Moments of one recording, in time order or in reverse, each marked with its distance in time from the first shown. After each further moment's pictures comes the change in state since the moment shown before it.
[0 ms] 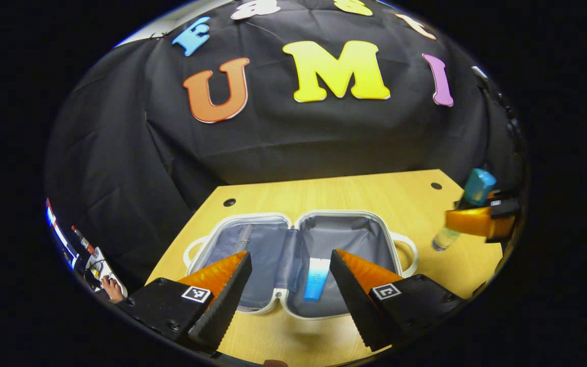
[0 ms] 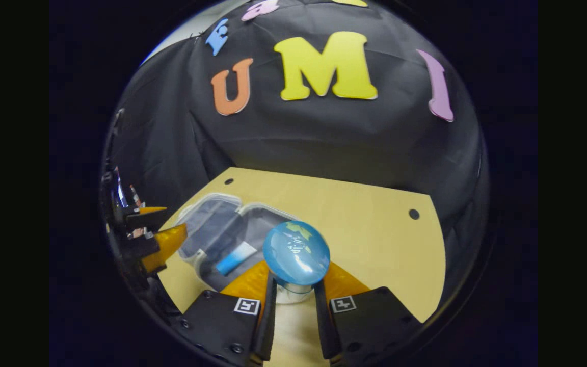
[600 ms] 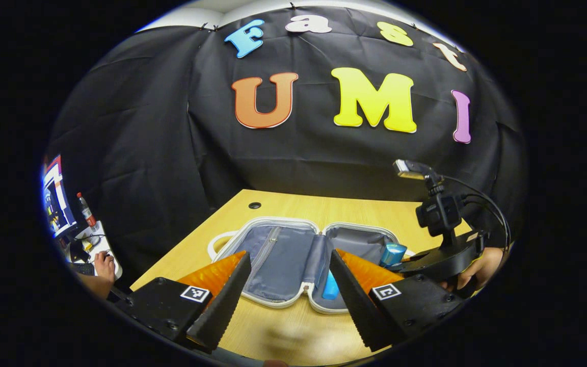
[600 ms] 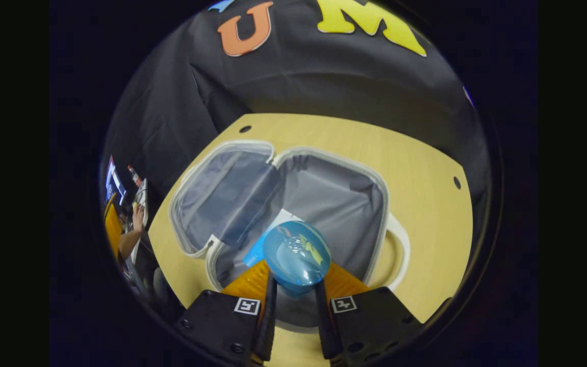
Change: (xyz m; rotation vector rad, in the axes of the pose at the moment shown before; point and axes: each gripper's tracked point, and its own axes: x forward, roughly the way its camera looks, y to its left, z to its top) left arm -0.032 0.053 -0.012 -0.150 -0.088 0.050; right arm 0.098 0.071 -0.089 0.015 0.354 0.000
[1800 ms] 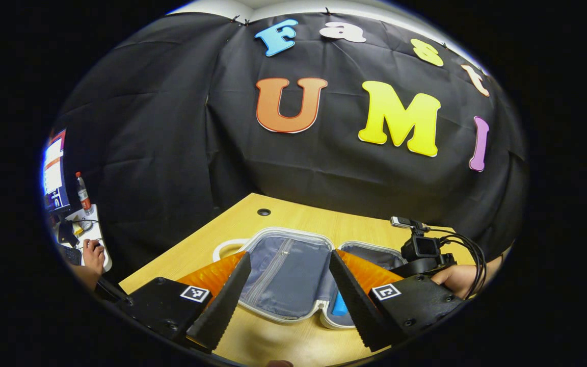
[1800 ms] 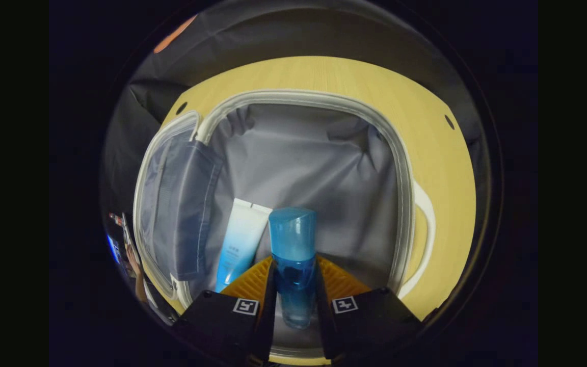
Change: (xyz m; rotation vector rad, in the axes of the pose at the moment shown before) left arm 0.031 0.046 0.010 -0.131 -0.025 0.026; right arm 0.076 -0.017 -0.020 0.332 0.318 -0.166
